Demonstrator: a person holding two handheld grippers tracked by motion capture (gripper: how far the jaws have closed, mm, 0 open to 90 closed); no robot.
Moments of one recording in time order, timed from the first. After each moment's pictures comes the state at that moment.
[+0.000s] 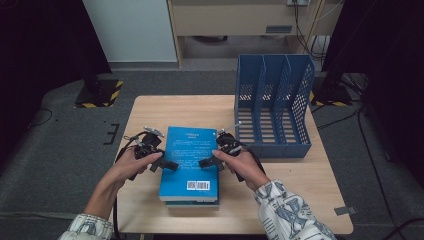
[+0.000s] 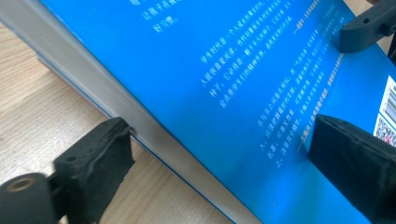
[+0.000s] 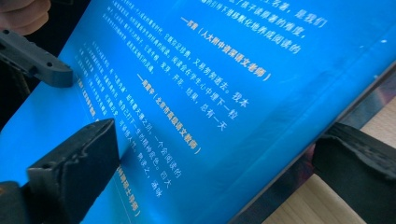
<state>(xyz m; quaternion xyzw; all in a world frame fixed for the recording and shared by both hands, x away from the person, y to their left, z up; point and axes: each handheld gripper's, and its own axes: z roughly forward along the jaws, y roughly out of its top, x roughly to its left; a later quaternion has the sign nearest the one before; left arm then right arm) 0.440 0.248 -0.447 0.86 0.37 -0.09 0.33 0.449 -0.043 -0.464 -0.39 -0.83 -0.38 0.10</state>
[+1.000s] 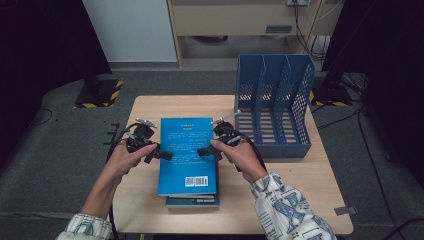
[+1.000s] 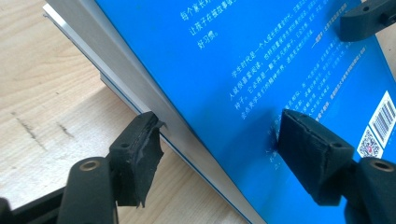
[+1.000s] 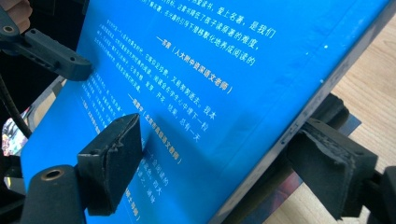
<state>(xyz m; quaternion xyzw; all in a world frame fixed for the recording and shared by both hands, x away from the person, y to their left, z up) 0.443 0.259 -0.410 0.86 0.38 -0.04 0.33 0.457 -0.036 -0.423 -0.38 -0.84 -0.38 0.05</state>
